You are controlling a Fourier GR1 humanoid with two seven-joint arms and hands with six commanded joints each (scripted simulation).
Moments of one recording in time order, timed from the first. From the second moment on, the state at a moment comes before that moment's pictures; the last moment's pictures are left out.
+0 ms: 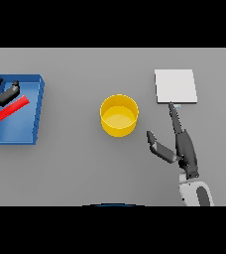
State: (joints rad) left arm -0.41 0.51 -0.05 -1.19 -0.35 0.08 0.53; right arm 0.10 -0.03 0.18 -1.67 0.33 -0.09 -0.17
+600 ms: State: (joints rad) left arm -0.43 0.50 -0.05 -1.19 -0.36 0.10 0.44; right arm -0.12 -0.24 0.28 -1.63 0.51 0.11 -0.04
